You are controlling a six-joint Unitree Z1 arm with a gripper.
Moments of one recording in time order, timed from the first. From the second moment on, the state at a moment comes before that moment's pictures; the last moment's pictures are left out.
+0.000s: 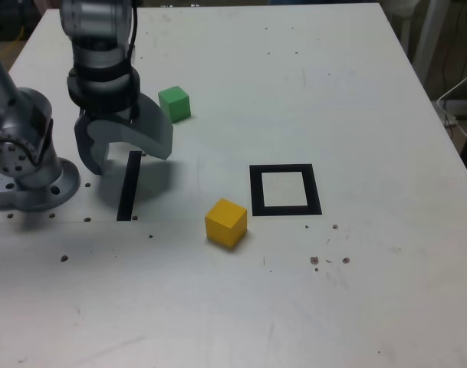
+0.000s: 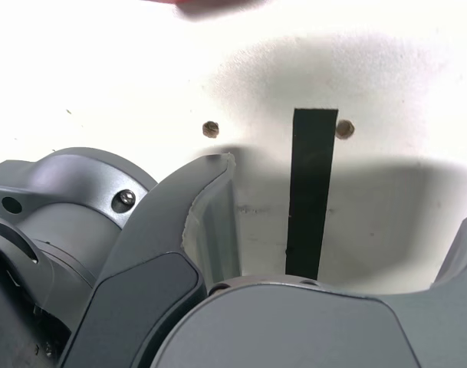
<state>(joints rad) 0.08 1.44 -0.63 0.90 0.10 0.03</state>
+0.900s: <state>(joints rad) 0.08 1.37 -0.71 1.11 0.08 0.03</state>
